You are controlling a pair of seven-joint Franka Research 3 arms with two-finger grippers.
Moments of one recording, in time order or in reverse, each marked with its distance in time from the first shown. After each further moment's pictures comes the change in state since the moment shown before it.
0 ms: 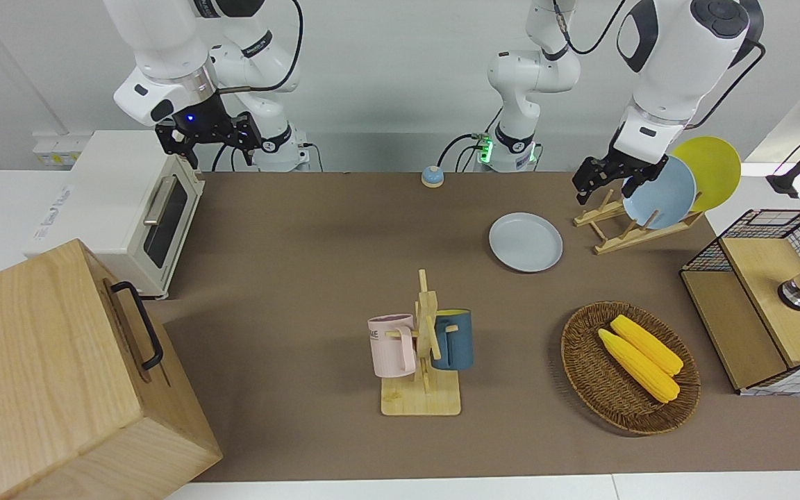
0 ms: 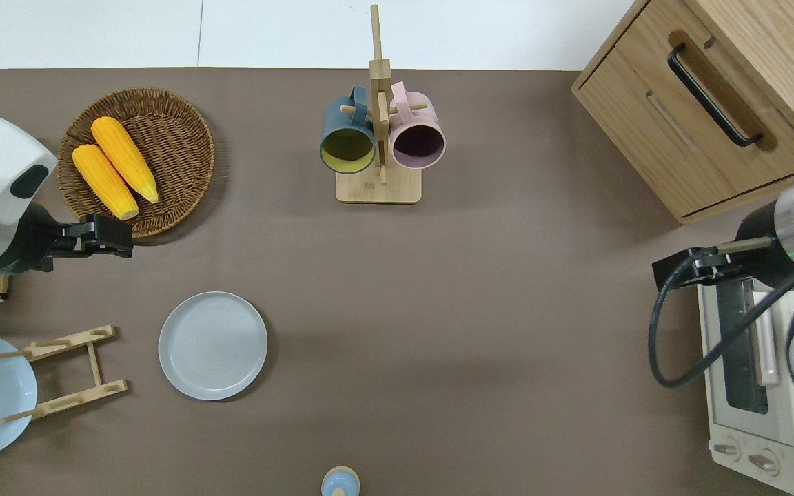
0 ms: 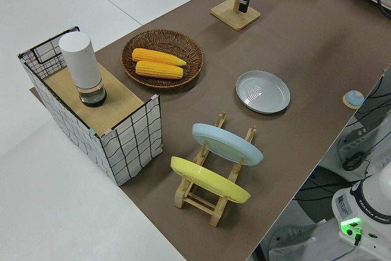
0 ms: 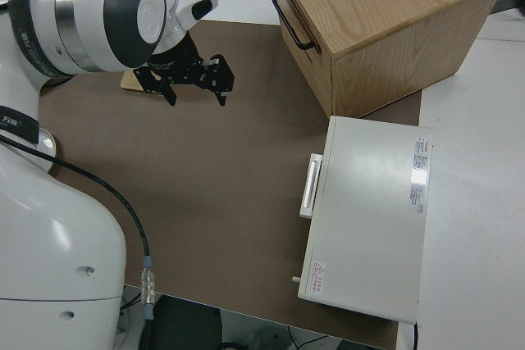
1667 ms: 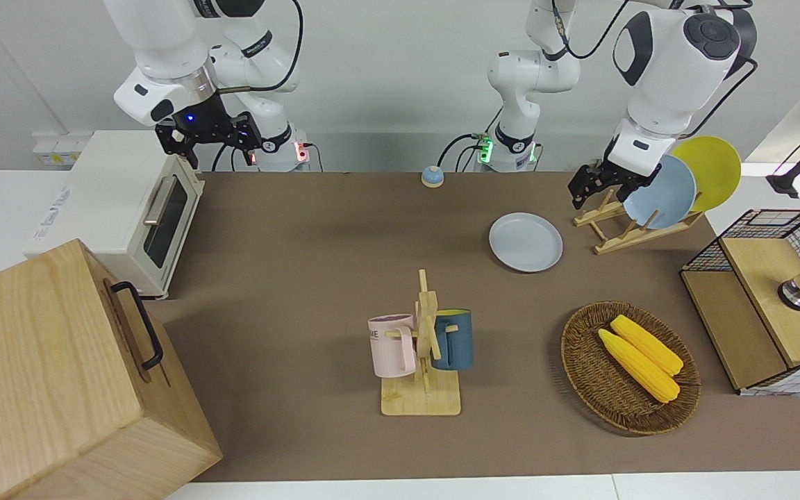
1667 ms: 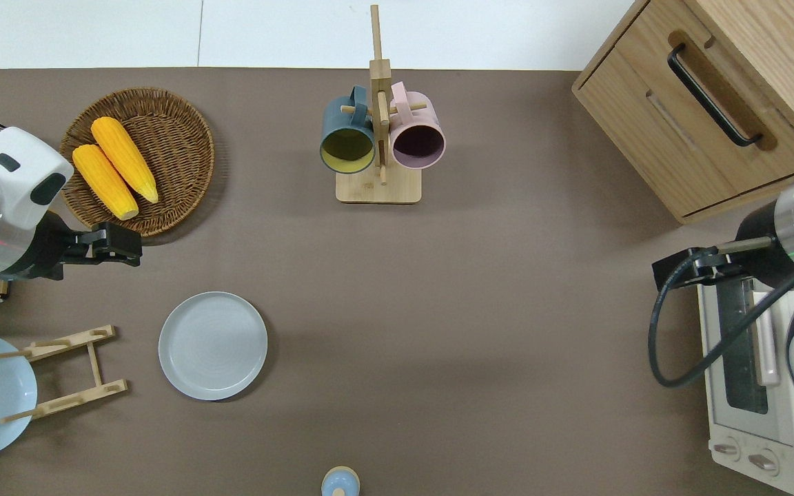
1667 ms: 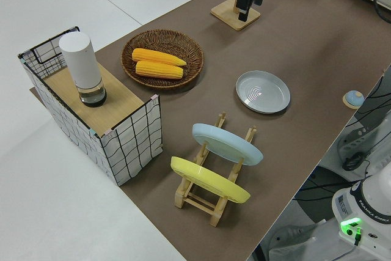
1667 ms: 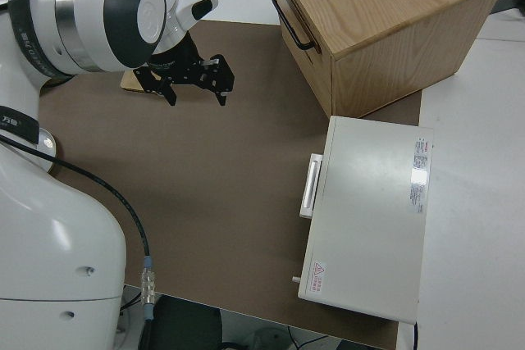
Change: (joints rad) left arm 0.002 0.002 0.000 -0.050 0.000 0.015 -0.001; right arm 0.000 0.000 0.000 0.000 0.000 0.000 0.000
